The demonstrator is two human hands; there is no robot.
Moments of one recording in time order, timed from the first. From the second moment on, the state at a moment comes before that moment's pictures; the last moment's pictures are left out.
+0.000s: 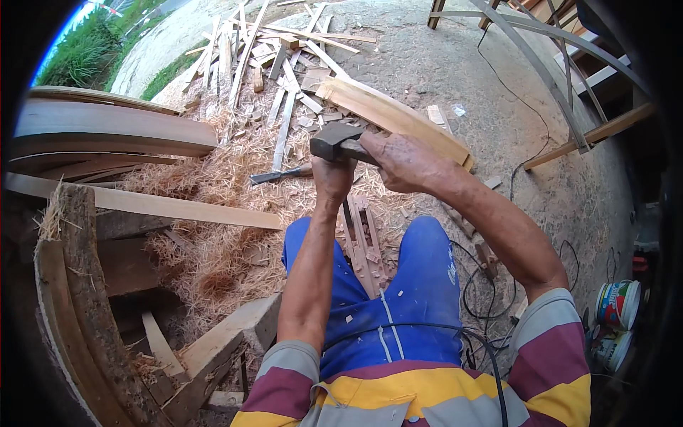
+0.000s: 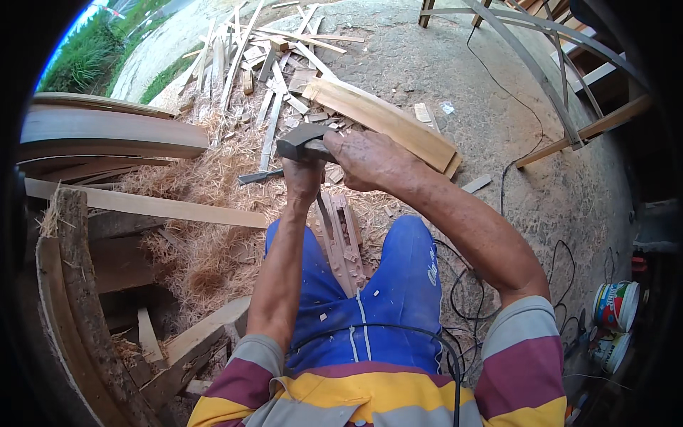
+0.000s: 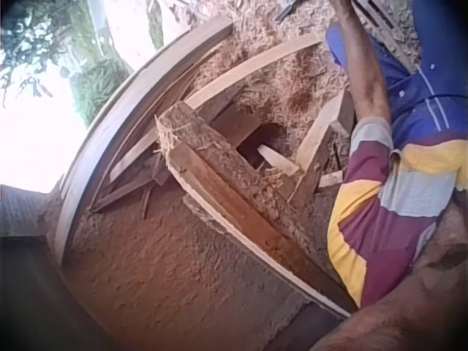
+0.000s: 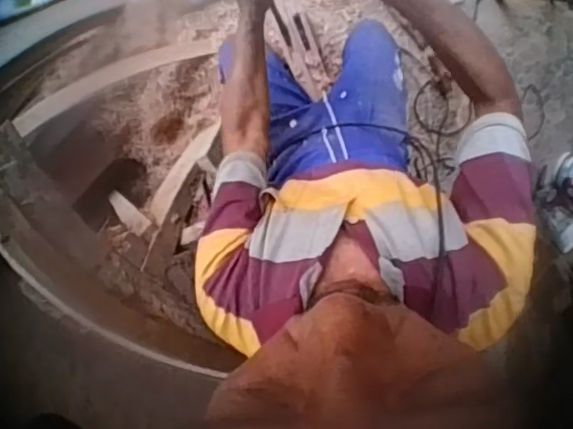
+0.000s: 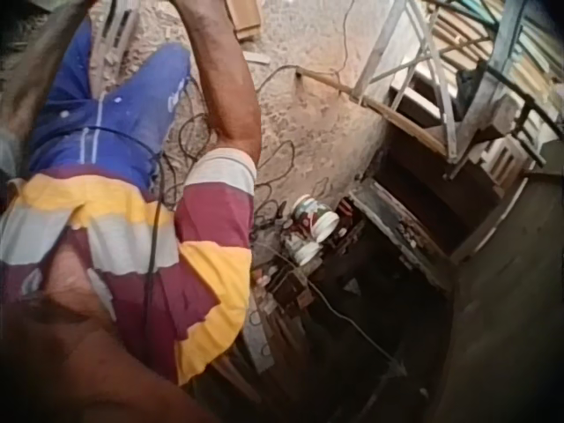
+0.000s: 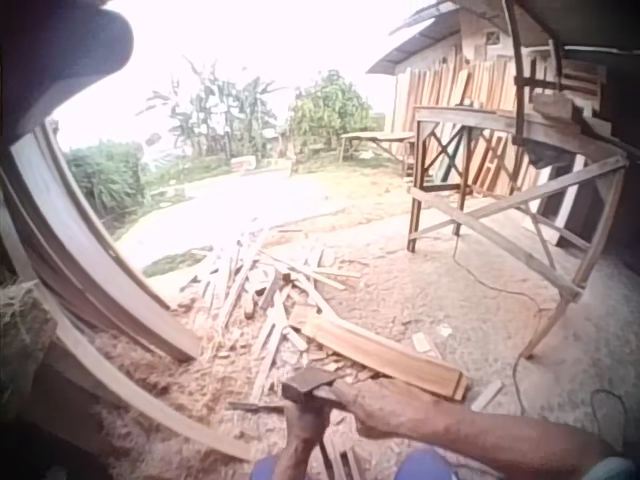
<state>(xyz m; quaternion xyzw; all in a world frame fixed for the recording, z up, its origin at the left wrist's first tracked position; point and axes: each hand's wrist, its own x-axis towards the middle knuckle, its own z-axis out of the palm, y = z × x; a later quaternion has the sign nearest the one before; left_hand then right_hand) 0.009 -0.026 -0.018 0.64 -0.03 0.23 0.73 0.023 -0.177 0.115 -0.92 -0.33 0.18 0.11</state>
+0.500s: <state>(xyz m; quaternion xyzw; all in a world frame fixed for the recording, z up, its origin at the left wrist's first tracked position) 0.003 -0.009 -0.050 0.70 0.08 0.19 0.69 0.031 -0.167 0.137 -0.91 -0.32 0.25 0.07</state>
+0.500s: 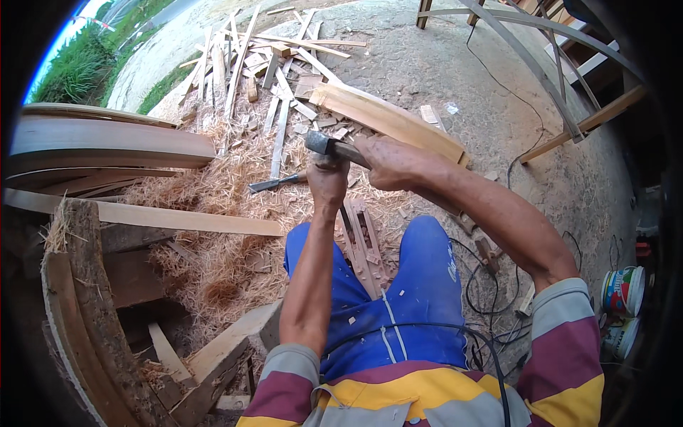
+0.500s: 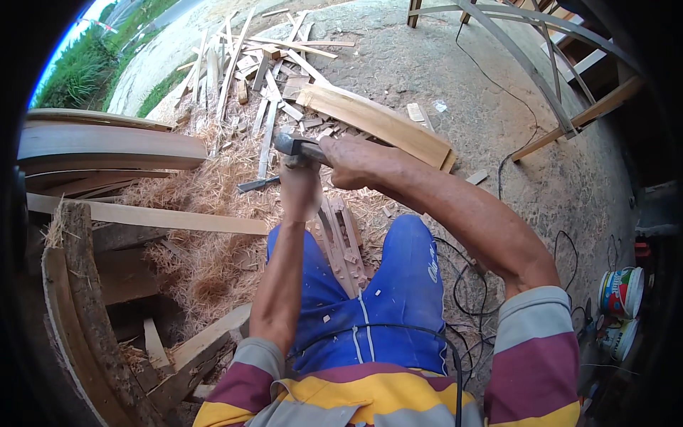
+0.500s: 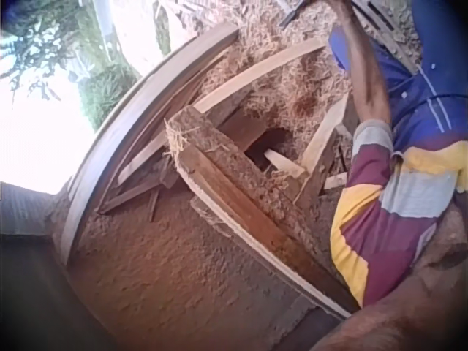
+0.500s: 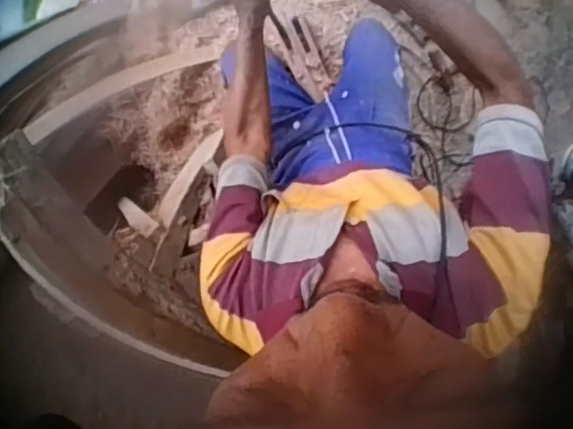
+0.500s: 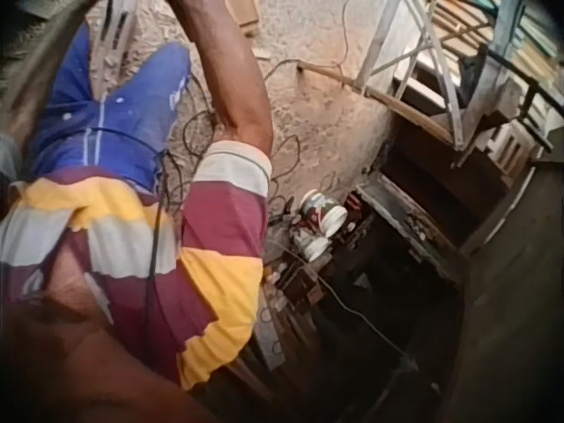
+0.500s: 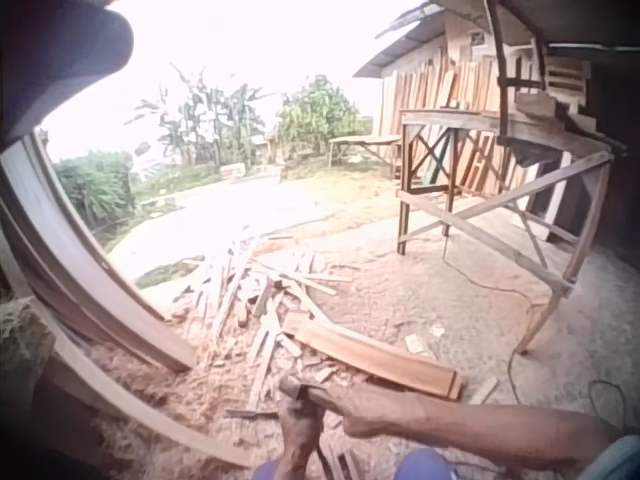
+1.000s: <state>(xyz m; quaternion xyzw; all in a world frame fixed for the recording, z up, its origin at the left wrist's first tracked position) 0.042 0.000 -0.059 0.62 0.21 0.01 0.75 0.106 -0.132 0.129 -0.95 -0.22 0.12 0.21</state>
